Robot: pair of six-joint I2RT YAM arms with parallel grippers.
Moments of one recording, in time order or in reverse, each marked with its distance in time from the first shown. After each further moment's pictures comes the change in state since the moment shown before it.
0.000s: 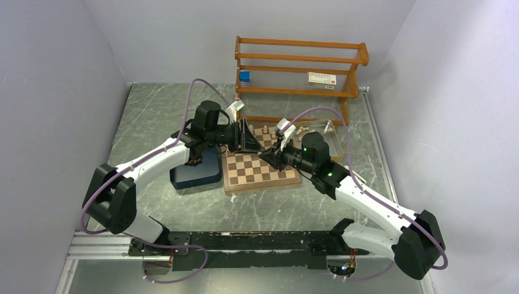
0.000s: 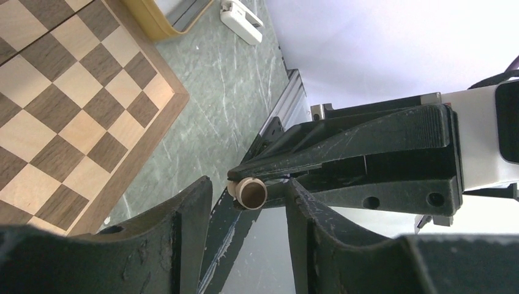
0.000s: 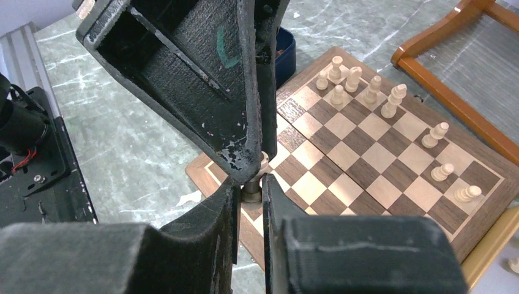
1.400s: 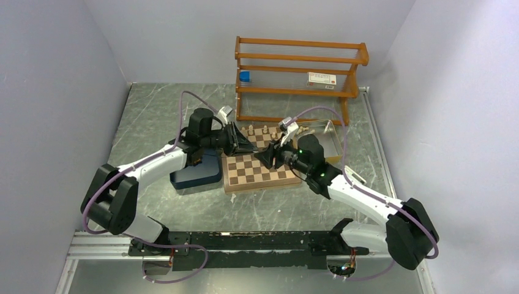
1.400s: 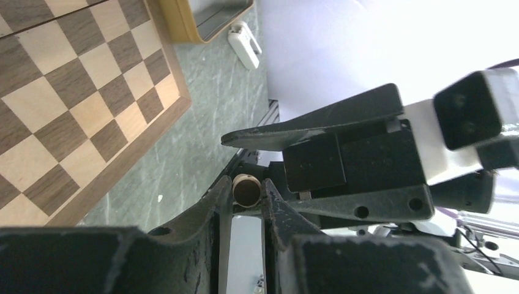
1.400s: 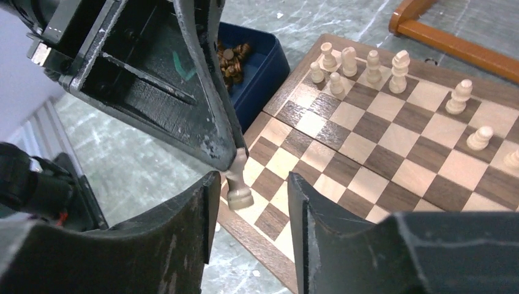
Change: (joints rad) left arm 0.056 -0.008 -0.130 0.135 -0.047 -0.236; right arm -0.003 0.113 -0.049 0.180 0.089 0.242
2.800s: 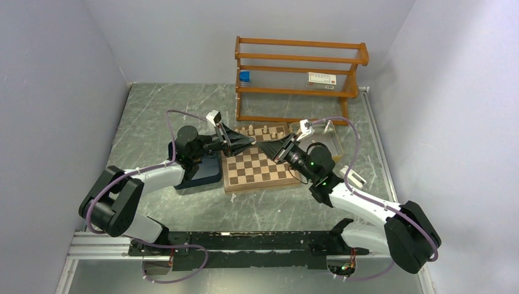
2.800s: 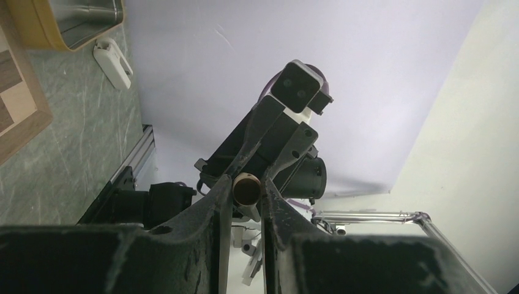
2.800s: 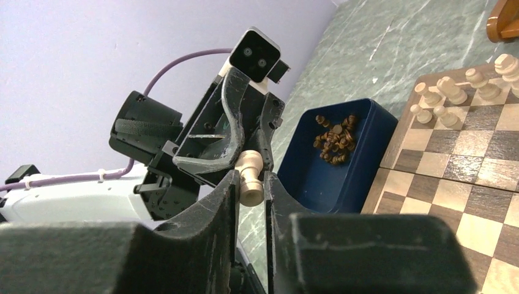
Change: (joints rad) left arm 0.019 -0.023 -0.299 0.800 -0.026 -0.643; right arm -0.011 -0.051 -0.173 0.466 0.075 0.684
